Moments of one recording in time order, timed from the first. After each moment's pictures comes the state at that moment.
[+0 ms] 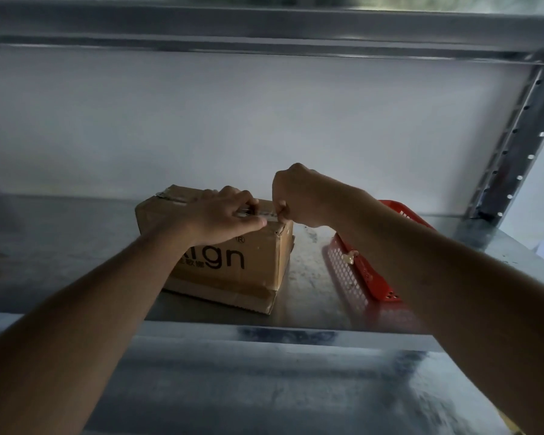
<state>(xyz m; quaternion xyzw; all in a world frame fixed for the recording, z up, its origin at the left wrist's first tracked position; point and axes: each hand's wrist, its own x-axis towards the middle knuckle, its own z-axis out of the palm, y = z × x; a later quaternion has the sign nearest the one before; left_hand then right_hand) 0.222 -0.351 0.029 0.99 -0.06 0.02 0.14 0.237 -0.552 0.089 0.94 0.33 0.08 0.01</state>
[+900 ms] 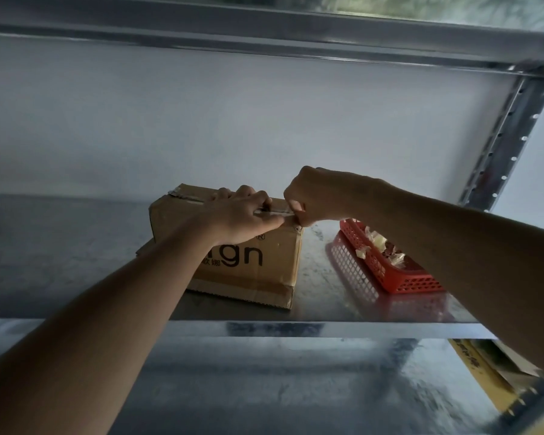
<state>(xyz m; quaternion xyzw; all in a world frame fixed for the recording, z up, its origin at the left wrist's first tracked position) 0.222 -0.348 0.025 0.99 -0.09 0.04 0.13 0.232 -0.546 0.095 0.92 0.38 0.08 0.12</state>
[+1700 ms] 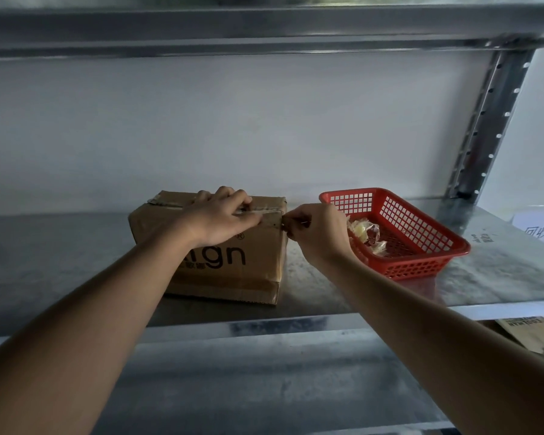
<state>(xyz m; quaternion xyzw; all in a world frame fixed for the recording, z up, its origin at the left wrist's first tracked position) 0.222 -0.355 0.029 0.99 -0.07 0.03 0.11 0.221 -0.571 -0.016 0.85 0.14 0.23 -0.45</state>
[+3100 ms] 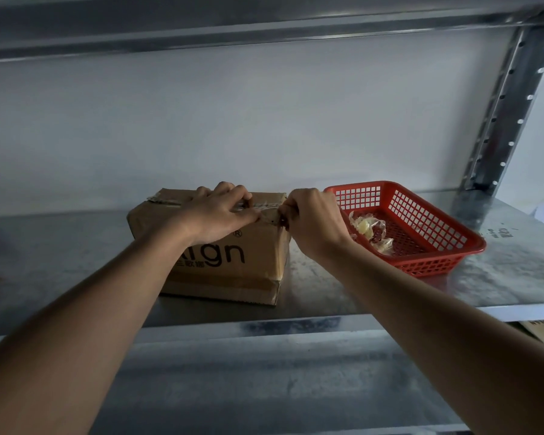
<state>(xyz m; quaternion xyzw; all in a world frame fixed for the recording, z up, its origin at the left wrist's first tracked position) 0.232 -0.353 0.026 0.99 -0.07 0.04 0.12 0.225 -0.565 0.008 0.90 0.18 0.21 -0.32</state>
